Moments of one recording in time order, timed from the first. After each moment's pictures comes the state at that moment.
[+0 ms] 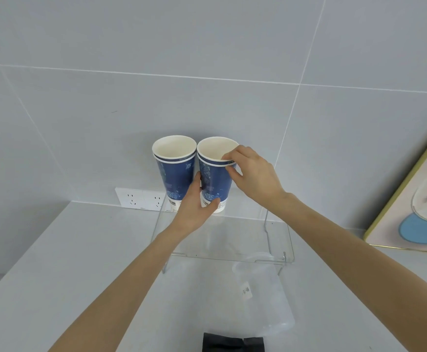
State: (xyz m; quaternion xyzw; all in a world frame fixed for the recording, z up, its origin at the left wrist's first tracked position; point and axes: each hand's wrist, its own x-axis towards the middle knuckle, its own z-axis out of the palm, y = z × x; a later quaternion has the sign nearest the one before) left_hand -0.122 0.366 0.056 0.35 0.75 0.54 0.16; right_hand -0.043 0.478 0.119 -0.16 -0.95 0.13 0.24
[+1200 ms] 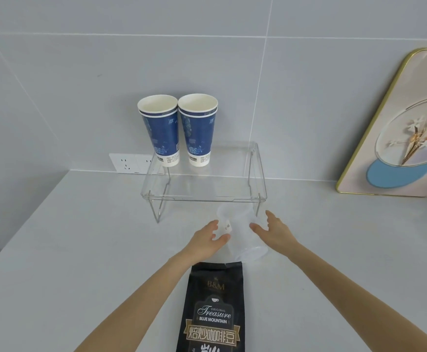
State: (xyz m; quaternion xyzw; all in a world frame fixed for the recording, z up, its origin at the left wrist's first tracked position) left_hand 0.014 0.308 -0.024 0.31 0.81 0.31 0.39; right_hand 0.126 0.442 -0.023 -0.44 -0.79 0.43 -0.03
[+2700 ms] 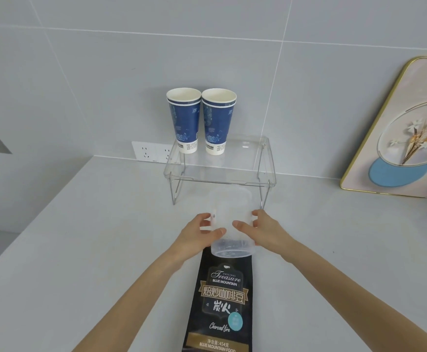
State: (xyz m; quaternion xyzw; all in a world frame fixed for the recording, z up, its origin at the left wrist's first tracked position) left_hand 0.044 0.223 0.008 0.24 0.78 0.46 0.36; right_hand 0.145 0.349 0.026 -0.38 -0.80 0.46 -0.01
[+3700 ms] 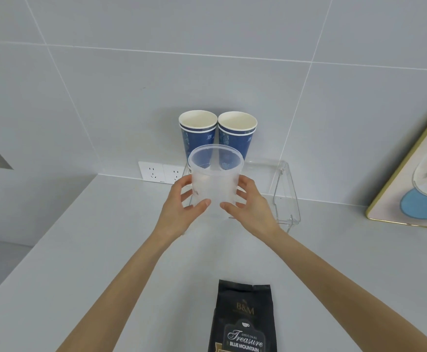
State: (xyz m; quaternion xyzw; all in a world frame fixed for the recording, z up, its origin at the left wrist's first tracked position) left_hand -0.065 0.250 0.063 0.24 0.75 0.58 0.18; right_hand 0.022 0.370 0.067 -0.28 -0.80 0.50 0.16
